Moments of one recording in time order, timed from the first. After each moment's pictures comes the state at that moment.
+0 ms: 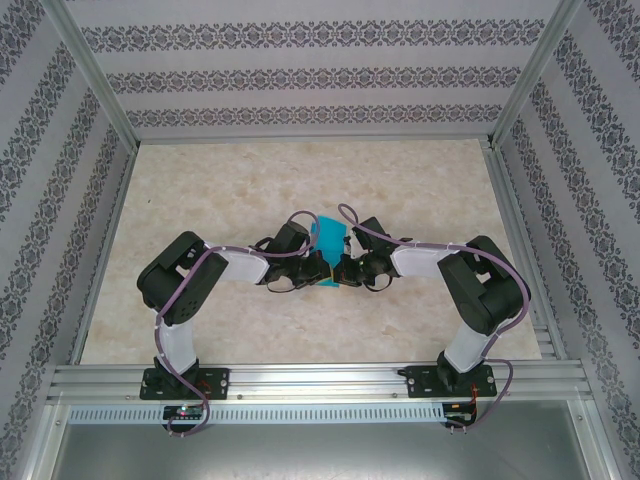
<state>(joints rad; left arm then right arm) -0.68 1.88 0.87 0.17 0.49 -1.04 0.56 1.73 0.79 -0.18 -0.48 0.61</state>
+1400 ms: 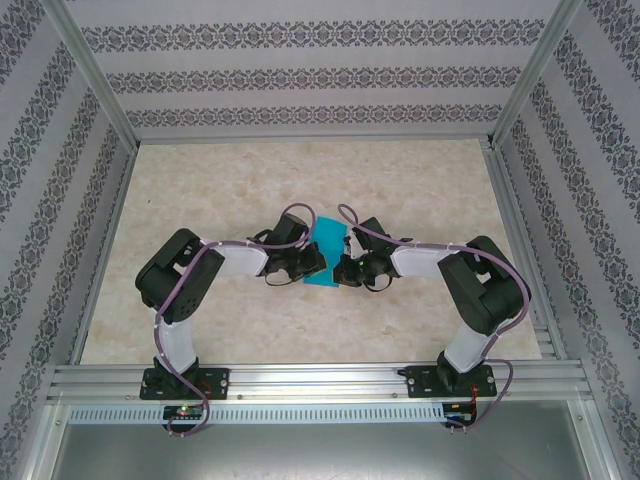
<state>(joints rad) -0.63 1.89 0.95 0.03 0.41 -1.01 0.56 1.72 0.79 -0.18 -0.48 0.60</state>
